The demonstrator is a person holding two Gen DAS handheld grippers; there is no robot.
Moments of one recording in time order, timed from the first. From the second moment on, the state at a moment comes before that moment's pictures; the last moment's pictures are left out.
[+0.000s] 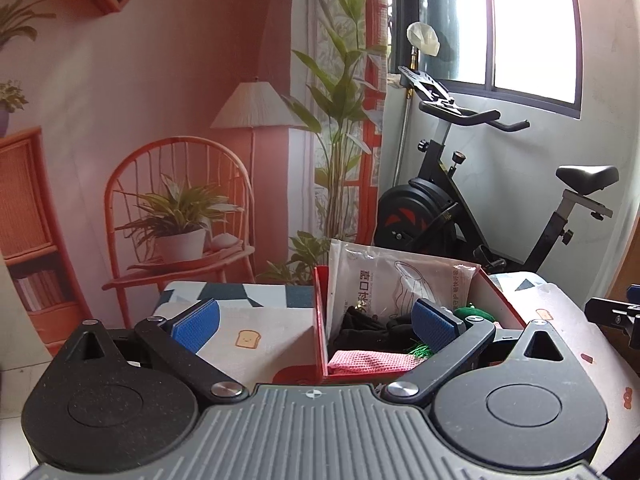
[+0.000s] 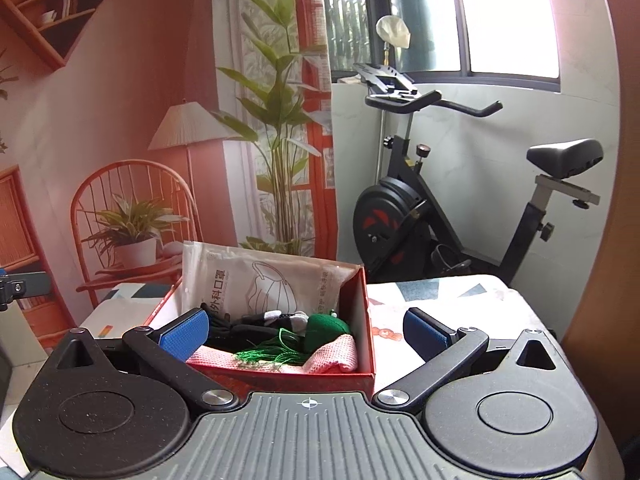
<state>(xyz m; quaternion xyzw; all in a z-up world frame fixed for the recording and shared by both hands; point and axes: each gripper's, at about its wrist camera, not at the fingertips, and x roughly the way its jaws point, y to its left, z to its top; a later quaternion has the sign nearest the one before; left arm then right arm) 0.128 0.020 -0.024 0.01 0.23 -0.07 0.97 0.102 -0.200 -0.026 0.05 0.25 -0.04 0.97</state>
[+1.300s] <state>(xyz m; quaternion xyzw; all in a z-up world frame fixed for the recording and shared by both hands) 0.030 0.035 0.024 0.01 0.20 -0.03 0.98 0.001 -0.179 0.032 0.04 0.21 -0.06 0.98</state>
